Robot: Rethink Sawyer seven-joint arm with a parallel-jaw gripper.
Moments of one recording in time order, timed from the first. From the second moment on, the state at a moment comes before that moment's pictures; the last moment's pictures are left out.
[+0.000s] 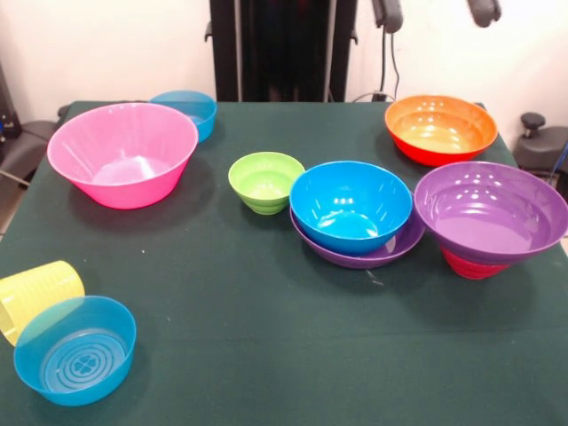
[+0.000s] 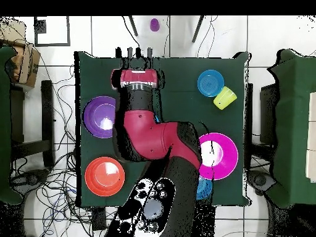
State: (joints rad) arm 0.08 -0.70 -0.37 1.53 -0.39 -0.63 2.37
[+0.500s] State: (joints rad) arm 0.07 -0.69 -0.36 1.52 -0.43 -0.63 2.37
